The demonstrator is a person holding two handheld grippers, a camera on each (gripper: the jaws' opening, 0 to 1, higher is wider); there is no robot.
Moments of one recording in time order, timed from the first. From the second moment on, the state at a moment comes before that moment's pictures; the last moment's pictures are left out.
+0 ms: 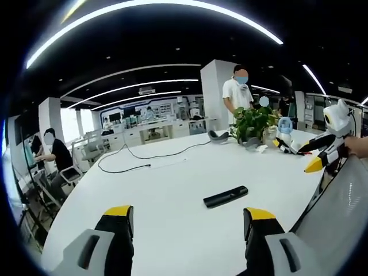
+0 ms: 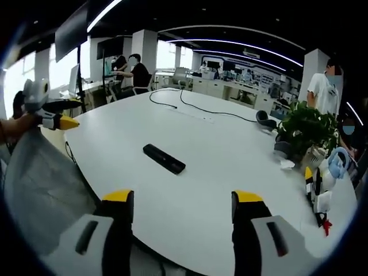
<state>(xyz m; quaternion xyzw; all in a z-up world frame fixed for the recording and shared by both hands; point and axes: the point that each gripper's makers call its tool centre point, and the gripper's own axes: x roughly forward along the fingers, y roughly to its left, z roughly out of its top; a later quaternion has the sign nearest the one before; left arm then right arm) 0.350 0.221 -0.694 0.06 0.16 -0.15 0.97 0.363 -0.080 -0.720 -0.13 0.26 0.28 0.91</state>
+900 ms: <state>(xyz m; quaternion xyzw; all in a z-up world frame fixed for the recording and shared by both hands) 0.338 0.178 -0.737 0.05 0.28 -0.29 0.91 0.369 -0.092 -0.714 -0.10 0.25 0.26 0.93</state>
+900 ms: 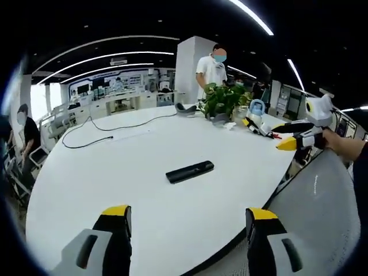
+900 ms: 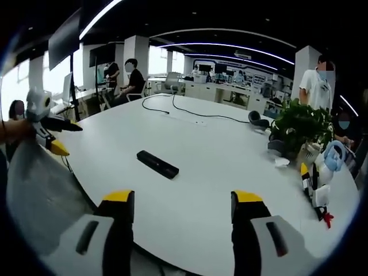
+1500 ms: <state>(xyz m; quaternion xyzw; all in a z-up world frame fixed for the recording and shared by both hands) 0.373 0.138 -0.755 0.08 0.31 -0.39 0.86 0.370 -0.097 -0.718 -0.11 0.26 0.24 0.93</state>
